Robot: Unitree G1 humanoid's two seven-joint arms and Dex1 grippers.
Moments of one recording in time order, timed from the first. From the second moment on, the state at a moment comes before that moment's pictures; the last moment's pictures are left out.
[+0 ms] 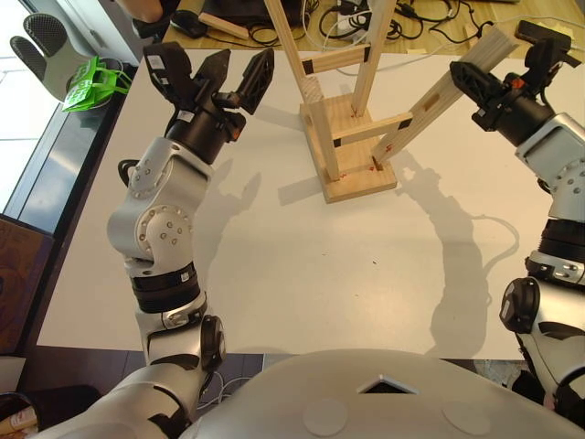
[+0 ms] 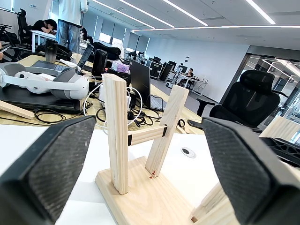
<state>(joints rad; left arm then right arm) -0.30 0.27 0.22 -0.33 -0.68 0.64 -0.23 -0.52 -0.39 -0.30 0.08 0.73 0.85 0.44</state>
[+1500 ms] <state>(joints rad) -0.30 0.27 0.22 -0.33 -0.68 0.64 -0.23 -0.51 -0.37 -0.32 0.09 0.67 0.78 0.42</state>
